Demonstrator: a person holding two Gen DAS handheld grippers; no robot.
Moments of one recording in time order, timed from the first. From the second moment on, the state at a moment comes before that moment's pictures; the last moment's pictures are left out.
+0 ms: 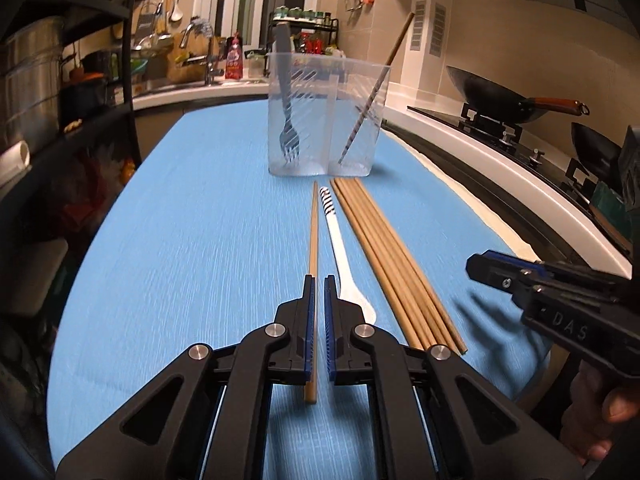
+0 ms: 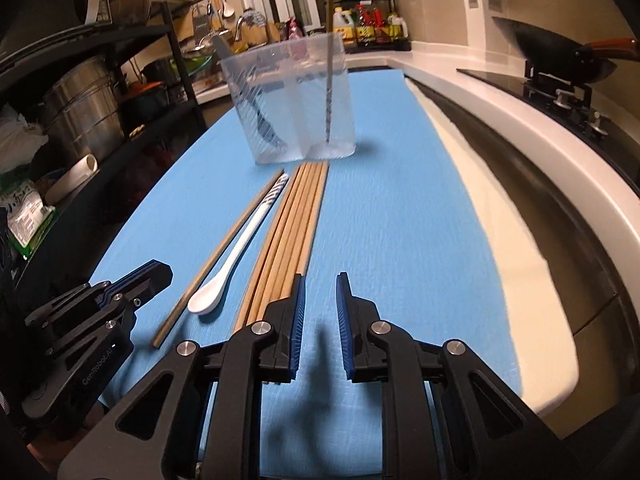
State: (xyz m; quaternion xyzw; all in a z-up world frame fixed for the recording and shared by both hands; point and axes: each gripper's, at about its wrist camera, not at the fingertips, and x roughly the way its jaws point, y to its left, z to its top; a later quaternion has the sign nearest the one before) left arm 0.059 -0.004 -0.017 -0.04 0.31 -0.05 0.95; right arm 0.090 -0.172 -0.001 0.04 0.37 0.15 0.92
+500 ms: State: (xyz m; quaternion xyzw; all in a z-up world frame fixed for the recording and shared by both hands) left arm 0.066 0.008 -0.031 -0.10 0.34 -0.06 0.93; right arm 0.093 -0.147 -0.022 -0.01 0.40 0.15 0.90
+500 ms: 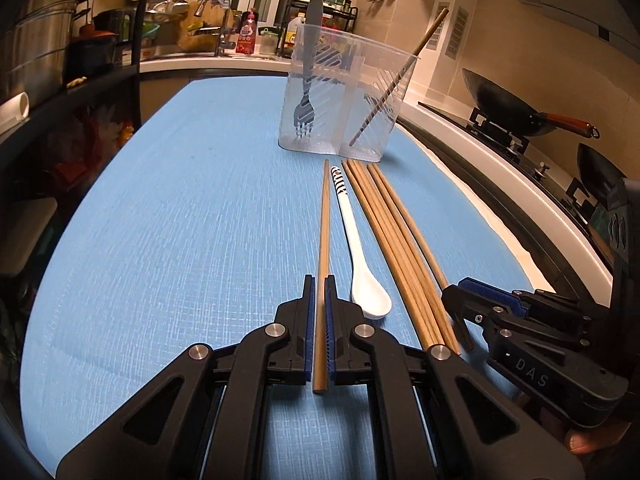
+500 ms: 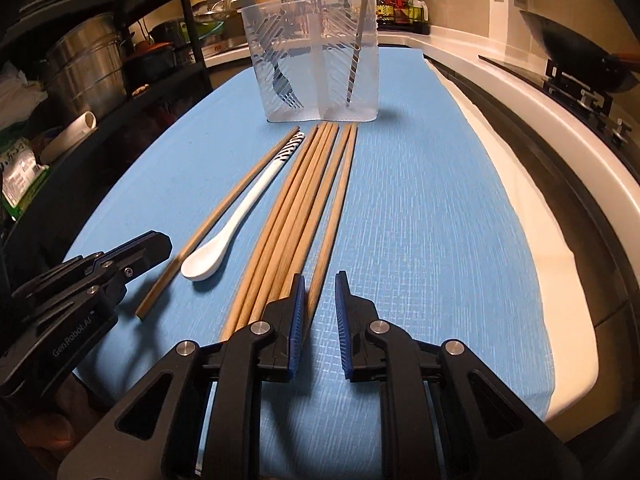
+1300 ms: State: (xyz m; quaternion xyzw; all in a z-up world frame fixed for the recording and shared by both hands) left arm 0.067 -0.014 -0.038 -0.02 0.33 -0.03 0.94; right arm 0.094 -0.162 -0.020 -0.02 0.40 0.09 0.91
